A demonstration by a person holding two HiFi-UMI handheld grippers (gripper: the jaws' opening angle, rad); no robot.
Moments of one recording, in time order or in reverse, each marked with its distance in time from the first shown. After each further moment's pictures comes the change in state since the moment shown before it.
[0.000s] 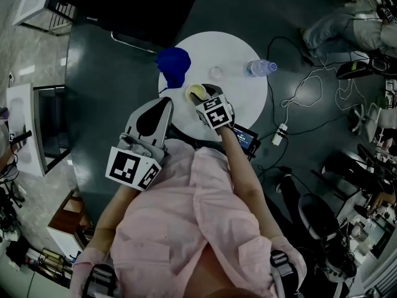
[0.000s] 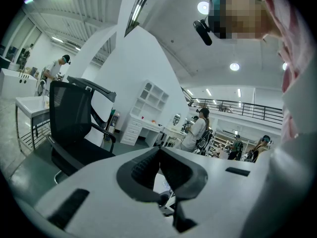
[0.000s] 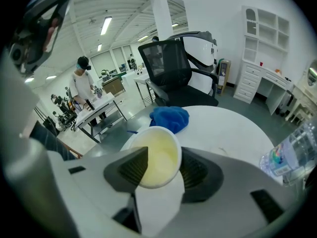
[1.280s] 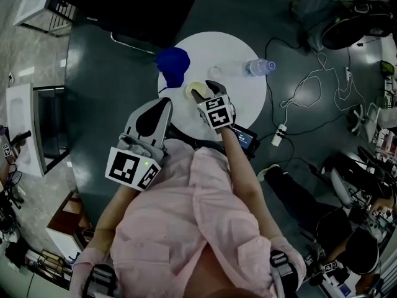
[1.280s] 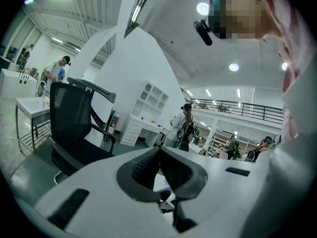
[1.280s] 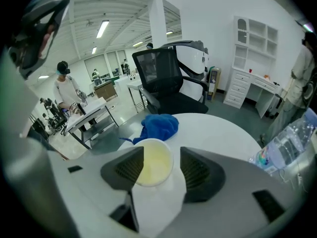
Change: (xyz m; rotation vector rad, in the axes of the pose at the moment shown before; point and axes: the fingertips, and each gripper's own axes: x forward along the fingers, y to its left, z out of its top) left arm -0.003 -0.001 -0.003 0.002 -0.007 -0.001; right arm -0.010 -0.019 0.011 0.025 -0.072 -0.100
